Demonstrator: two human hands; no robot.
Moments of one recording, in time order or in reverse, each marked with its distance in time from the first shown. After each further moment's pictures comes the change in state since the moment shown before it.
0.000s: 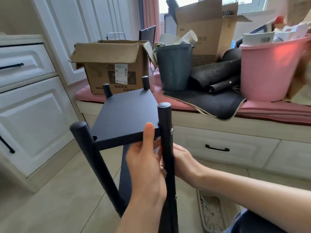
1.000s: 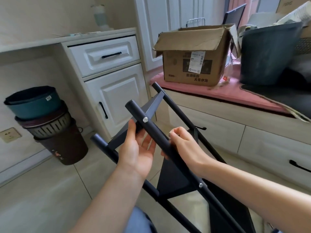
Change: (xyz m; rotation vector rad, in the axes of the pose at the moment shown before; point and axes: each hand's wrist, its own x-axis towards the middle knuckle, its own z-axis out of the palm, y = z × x) left_hand 0.032 0.089 -0.126 -0.181 0.435 -0.056; right_hand 0.053 0.006 0.129 -0.192 -0.192 -0.001
